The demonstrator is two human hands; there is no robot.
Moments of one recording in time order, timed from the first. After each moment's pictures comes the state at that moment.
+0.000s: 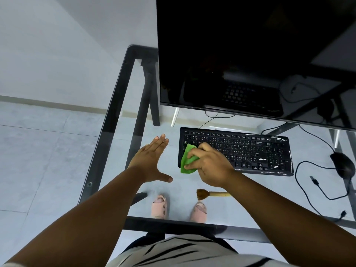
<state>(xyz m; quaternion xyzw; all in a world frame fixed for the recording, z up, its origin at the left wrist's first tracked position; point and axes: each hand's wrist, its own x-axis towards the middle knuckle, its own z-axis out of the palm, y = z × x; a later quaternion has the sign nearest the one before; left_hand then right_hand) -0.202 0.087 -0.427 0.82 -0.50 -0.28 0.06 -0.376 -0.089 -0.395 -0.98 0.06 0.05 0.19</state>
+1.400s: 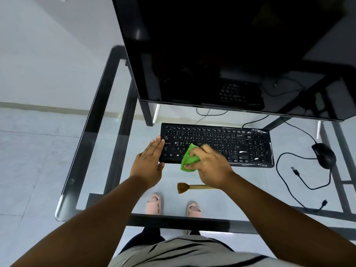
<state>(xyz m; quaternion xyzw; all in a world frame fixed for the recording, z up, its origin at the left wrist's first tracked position) -0.273 0.063 -0.433 0.86 -0.44 -0.21 0.15 -0.438 -0.113 -0.399 -0.99 0.08 0.01 0.13</state>
